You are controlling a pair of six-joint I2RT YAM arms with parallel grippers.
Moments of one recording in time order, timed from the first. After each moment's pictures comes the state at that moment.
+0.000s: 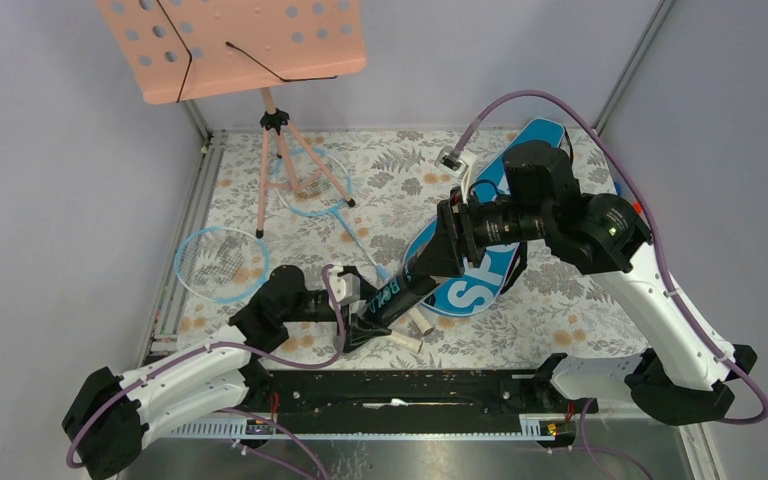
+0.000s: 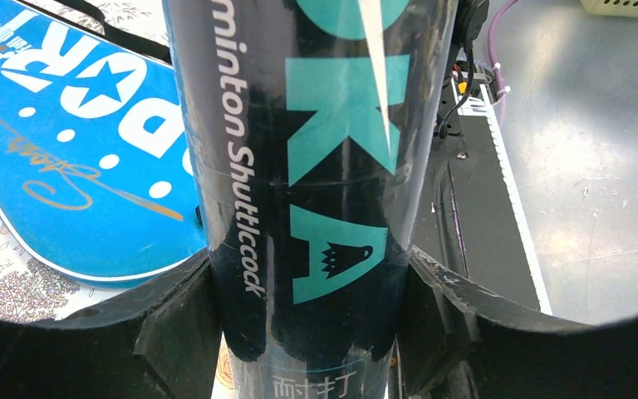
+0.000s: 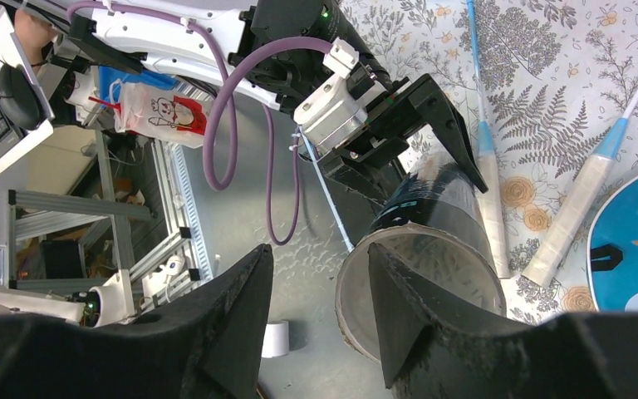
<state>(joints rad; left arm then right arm) -0.78 0.81 0.33 0.34 0.75 0.06 0.79 1.24 1.73 -1.03 -0.61 0.36</state>
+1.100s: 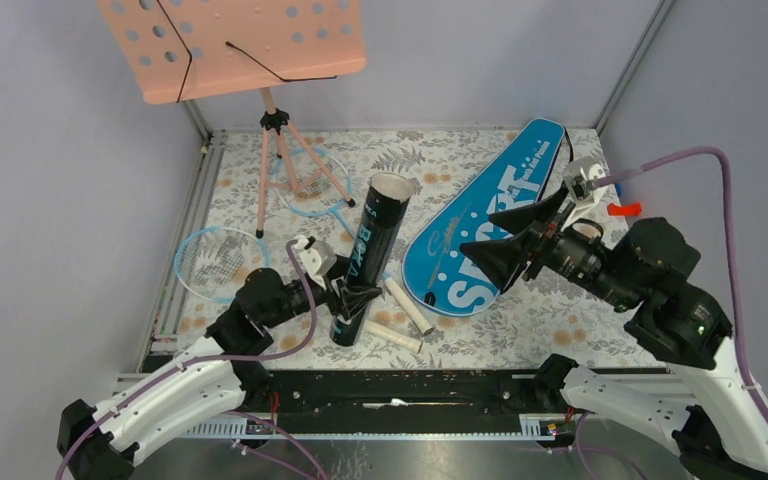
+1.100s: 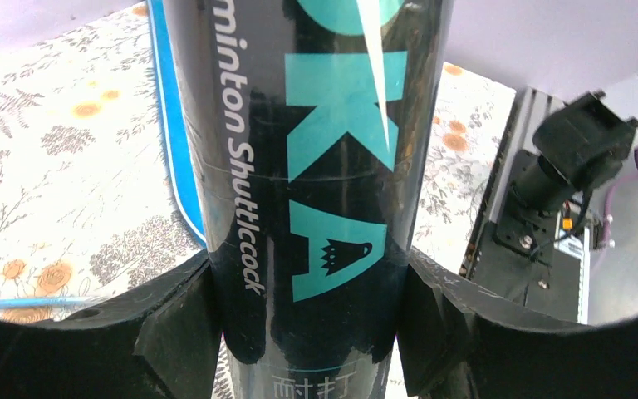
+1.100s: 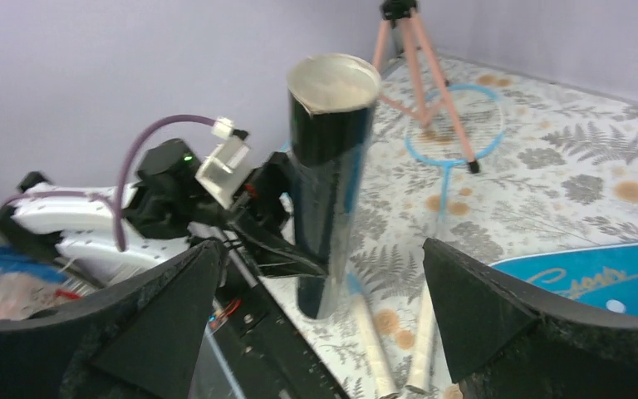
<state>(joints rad) -0.78 0.61 0.40 0.20 0.33 -0.13 0.83 0.80 1.42 -0.66 -0.14 0.37</state>
